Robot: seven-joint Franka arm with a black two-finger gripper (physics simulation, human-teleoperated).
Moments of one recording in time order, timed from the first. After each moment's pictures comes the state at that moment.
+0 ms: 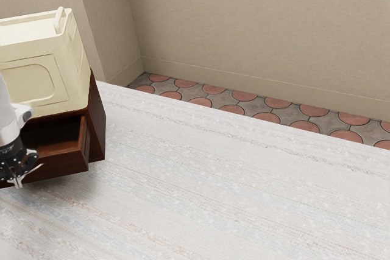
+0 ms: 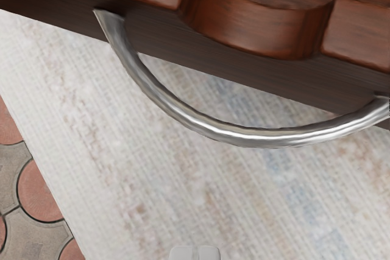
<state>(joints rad) 0.36 -0.71 0.00 -2.75 0.17 2.05 -0.75</state>
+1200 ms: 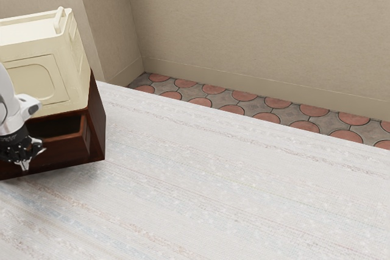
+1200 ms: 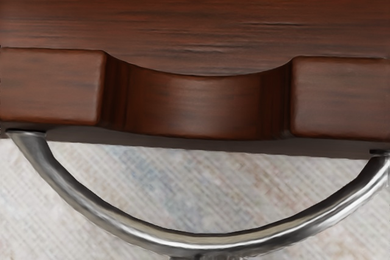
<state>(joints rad) 0.47 -0.42 0.01 -2.64 0.20 2.32 -0.41</state>
